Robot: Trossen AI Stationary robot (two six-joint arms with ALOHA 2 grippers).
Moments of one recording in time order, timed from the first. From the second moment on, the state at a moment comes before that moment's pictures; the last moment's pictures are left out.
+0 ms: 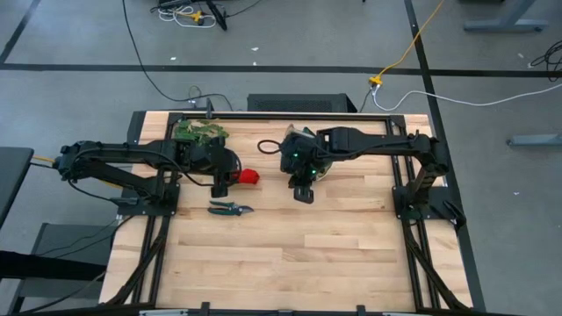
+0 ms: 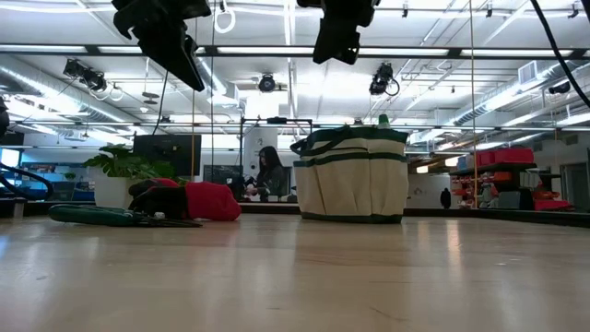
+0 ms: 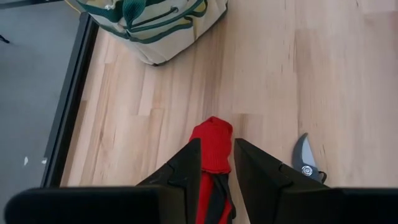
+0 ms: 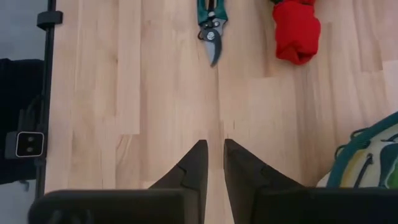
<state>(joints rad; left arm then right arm) 0.04 1.11 0.99 -0.76 -0.25 0.11 -0.05 1.80 1.78 -1.03 -0.22 0.07</state>
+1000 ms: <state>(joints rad) 0.11 1.48 0.99 -0.81 -0.37 0.28 0.00 1.80 1.78 -1.01 -0.23 0.07</state>
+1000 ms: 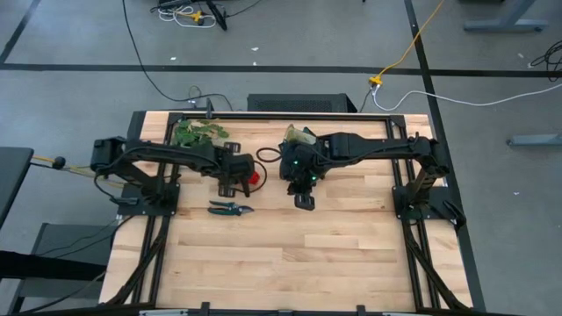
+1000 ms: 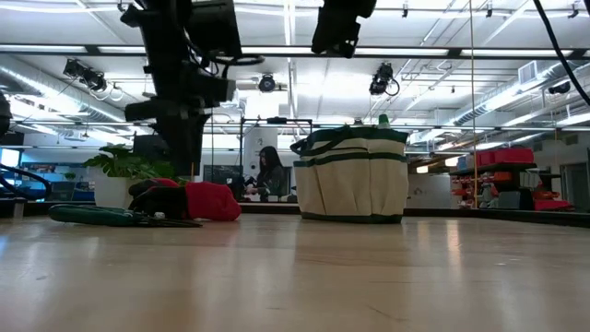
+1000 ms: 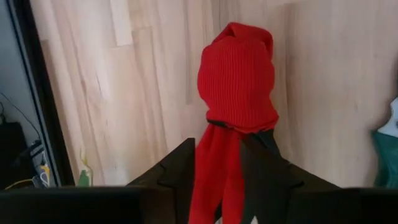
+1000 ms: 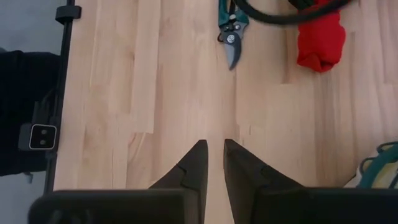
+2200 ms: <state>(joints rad) 0.17 1.69 0.99 -0.73 -0.22 0.19 0.01 1.80 1.78 -1.01 -0.22 0.04</state>
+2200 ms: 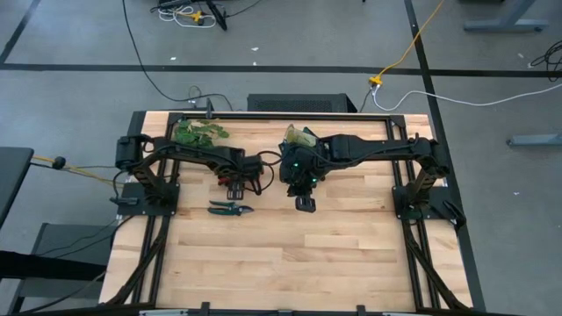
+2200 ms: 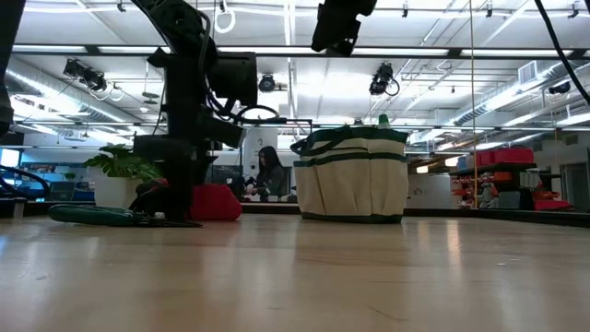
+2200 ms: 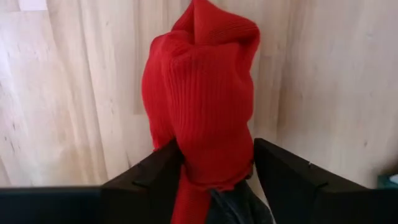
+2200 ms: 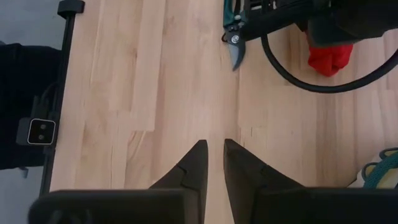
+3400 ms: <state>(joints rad) 0.07 1.29 0.99 -0.70 -0.42 0.15 0.01 1.80 1.77 -1.19 -0.03 0.13</state>
